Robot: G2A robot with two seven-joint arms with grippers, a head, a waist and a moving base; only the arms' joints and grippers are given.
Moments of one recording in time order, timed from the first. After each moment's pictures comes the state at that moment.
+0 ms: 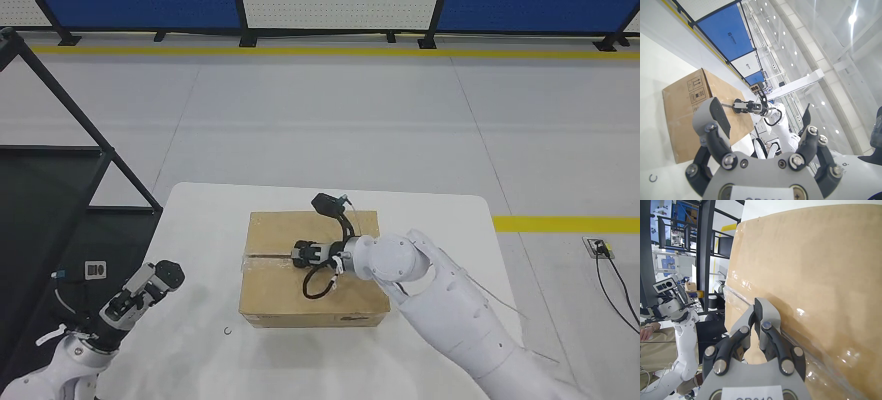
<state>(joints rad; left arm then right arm) 1.44 -1.02 -1.81 -1.68 -0.49 -0.49 -0.76 -0.44 -1.39 0.75 -1.20 -0.11 0.18 0.78</state>
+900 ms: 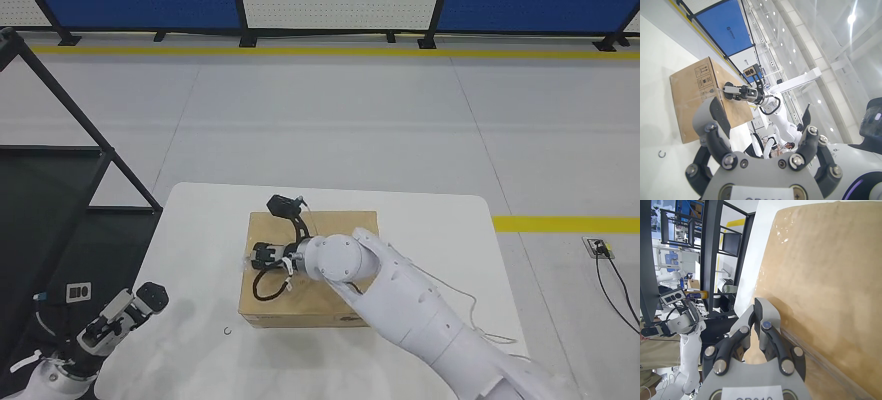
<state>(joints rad) 1.51 -1.01 -1.89 -1.62 -0.62 -0.55 -0.93 -0.31 -1.58 0.58 -0.95 0.00 0.12 0.64</state>
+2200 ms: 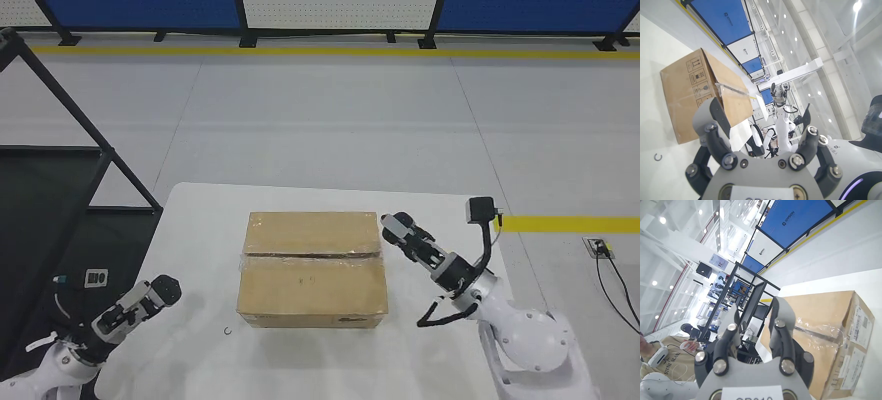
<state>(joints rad) 1.42 -1.00 -1.84 -1.60 -0.59 -0.50 -0.98 -1.10 -1.33 1.47 -1.91 -0.16 -0.05 0.64</state>
